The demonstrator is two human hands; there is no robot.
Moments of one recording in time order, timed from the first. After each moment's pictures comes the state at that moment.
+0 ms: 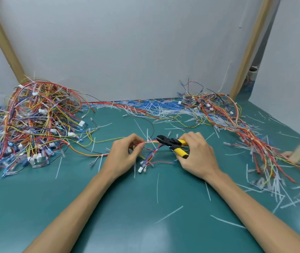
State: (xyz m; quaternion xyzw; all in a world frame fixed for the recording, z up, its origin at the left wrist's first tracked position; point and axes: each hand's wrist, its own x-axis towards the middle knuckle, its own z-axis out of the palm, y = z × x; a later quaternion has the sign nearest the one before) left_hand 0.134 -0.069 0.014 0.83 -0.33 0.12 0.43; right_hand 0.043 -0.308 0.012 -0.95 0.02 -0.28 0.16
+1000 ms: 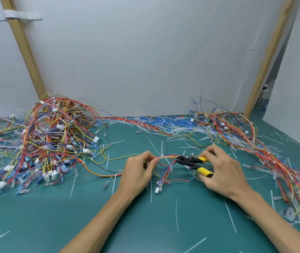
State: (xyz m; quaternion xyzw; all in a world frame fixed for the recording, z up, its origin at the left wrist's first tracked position) left_hand 0.143 -0.072 0.009 0.83 -0.28 0.13 0.47; right_hand 0.043 -0.320 0.035 -0.96 0.00 -0.28 0.07
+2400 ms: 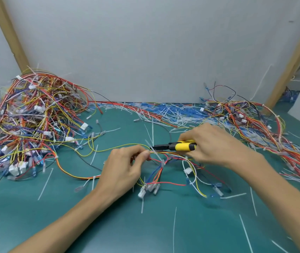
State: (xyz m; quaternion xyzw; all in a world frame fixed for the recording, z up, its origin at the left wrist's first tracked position) left_hand 0.157 -0.064 0.006 0.86 -0.25 0.14 0.42; right_hand 0.129 -0.303 0.085 -0.99 -0.10 -0.07 -0.01
